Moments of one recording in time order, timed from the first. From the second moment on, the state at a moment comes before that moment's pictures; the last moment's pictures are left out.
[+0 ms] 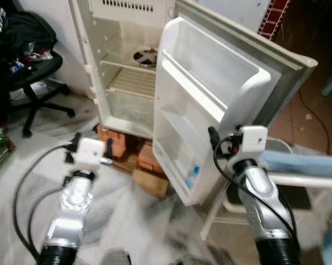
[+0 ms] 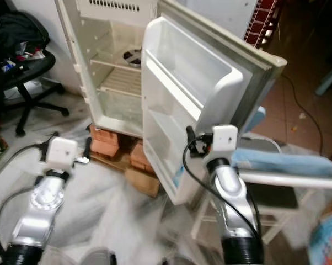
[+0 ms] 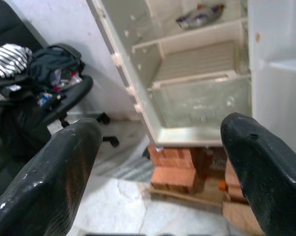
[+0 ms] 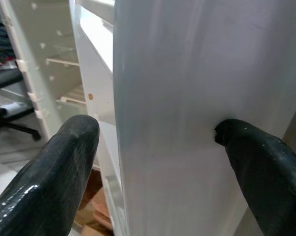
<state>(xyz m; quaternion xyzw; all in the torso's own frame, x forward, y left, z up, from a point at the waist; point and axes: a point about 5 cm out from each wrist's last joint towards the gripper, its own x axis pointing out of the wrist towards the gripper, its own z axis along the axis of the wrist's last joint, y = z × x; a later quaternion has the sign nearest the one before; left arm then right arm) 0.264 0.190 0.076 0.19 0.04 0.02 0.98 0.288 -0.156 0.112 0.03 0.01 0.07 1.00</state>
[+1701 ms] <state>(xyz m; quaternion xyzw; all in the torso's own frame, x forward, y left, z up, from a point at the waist) 0.240 0.191 0.063 0.15 0.10 -0.03 0.98 0.278 -0.234 0.155 0.01 -0.01 0.06 1.00</state>
